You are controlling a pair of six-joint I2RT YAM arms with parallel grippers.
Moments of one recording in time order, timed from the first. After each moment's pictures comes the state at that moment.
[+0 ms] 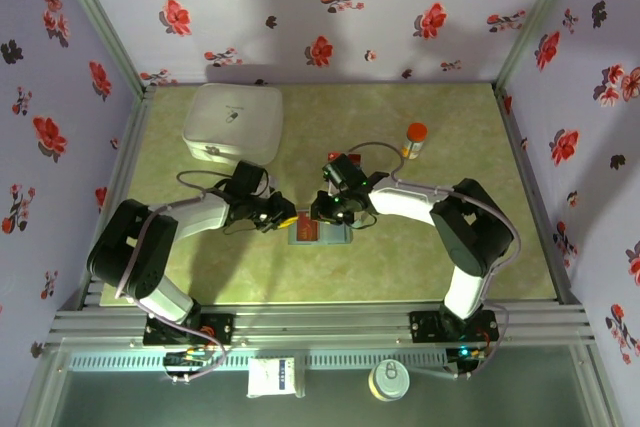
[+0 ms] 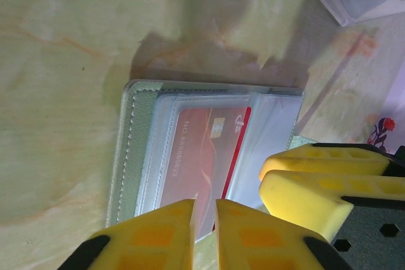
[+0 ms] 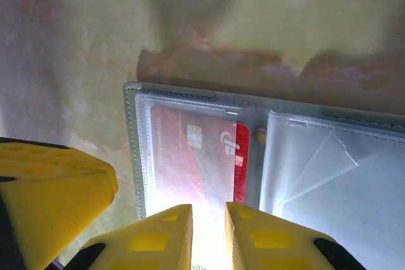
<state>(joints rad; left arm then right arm) -0.51 1.58 0.72 -0.12 0.55 -0.93 0.76 1.78 1.05 -0.32 -0.36 0.83</state>
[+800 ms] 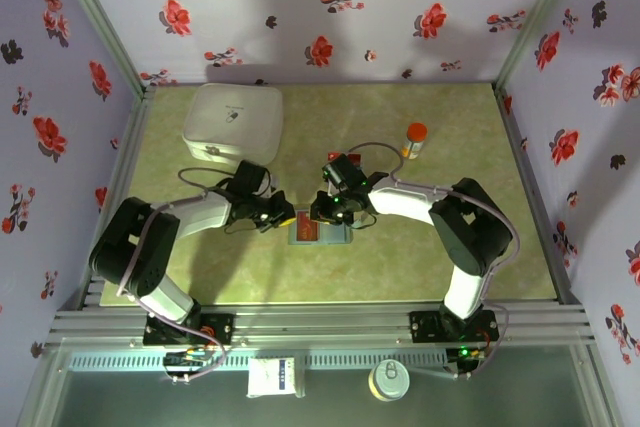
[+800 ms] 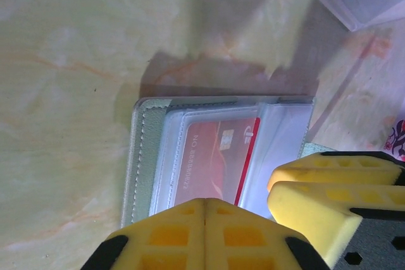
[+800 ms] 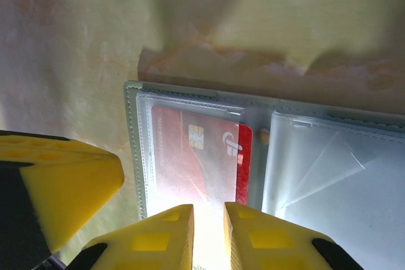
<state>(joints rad) -0.53 1.60 0.74 -0.14 0.52 -0.89 0.76 1.78 1.05 -0.31 -0.37 0.83</state>
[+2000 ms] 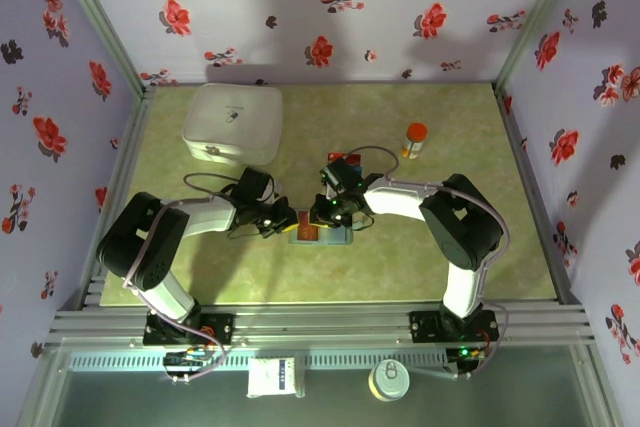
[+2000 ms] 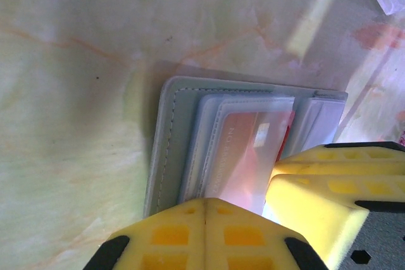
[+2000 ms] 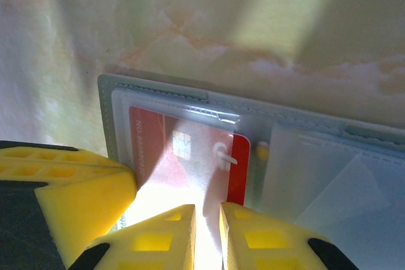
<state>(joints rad) -0.55 1.64 0.69 -0.05 0.51 -0.90 0.76 1.84 1.05 -0.31 -0.38 0.82</state>
